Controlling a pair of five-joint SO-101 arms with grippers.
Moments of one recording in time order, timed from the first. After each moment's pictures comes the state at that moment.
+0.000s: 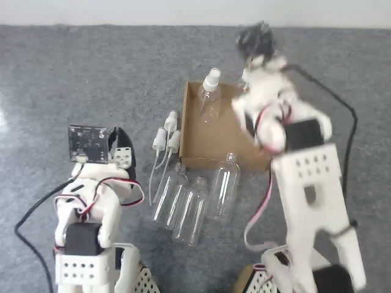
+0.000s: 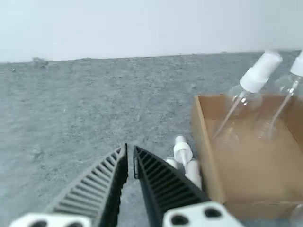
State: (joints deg) left arm -4.6 -80.3 66.8 54.1 2.7; right arm -18.1 -29.2 12.9 70.2 14.0
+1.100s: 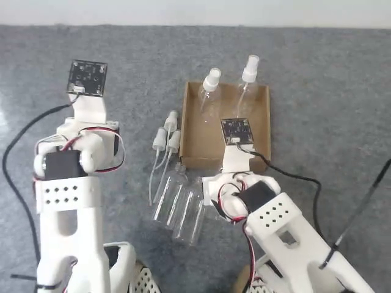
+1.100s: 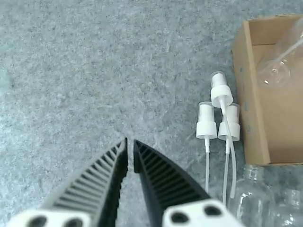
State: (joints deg) left arm -12.0 -40.1 35.5 69.6 -6.5; right arm -37.8 -42.3 59.5 54.9 -28.8
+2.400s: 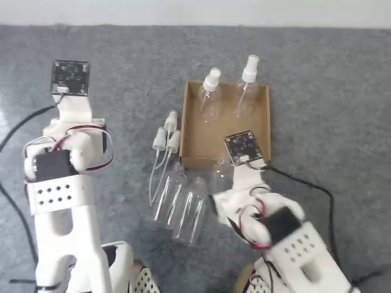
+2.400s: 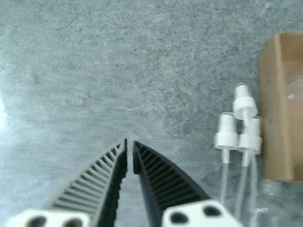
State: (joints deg) left arm -16.1 -39.7 35.5 67.3 -6.5; right arm -35.0 -68.0 63.1 70.5 -12.4
